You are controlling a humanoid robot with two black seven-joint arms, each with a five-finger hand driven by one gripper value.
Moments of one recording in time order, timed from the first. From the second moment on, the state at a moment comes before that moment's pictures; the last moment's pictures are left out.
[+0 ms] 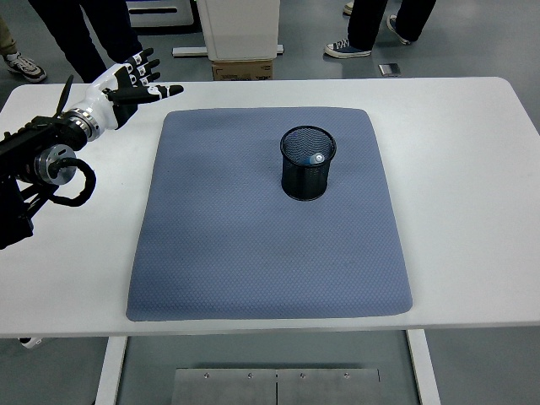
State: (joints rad) left arm -1.04 0.35 -0.29 -0.60 0.01 -0.13 -0.20; right arm 0.02 0.00 0.24 0.21 -0.06 0.05 0.23
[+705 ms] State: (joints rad) left arm -0.92 0.35 -0.44 -0.60 -0.03 -0.18 -0.20; right arm 0.02 0.00 0.24 0.21 -0.07 0.05 0.23
